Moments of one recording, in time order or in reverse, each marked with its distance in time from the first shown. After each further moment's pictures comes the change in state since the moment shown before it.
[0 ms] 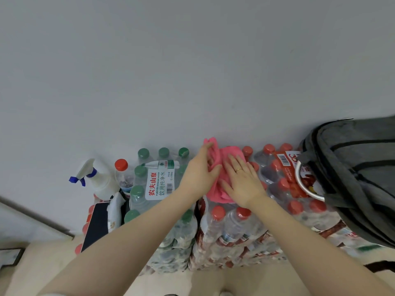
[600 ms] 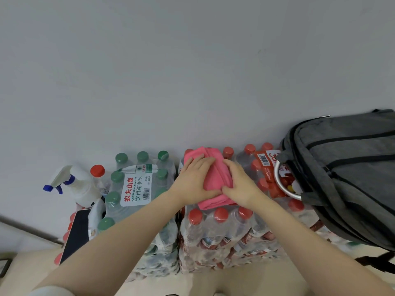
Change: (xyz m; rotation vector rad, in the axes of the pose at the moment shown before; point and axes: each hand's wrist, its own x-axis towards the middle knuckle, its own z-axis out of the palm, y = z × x) left_hand 0.015 -0.012 0.042 0.487 -0.319 0.252; right_hand -0.020 0.039 -0.022 0.681 -0.025 0.137
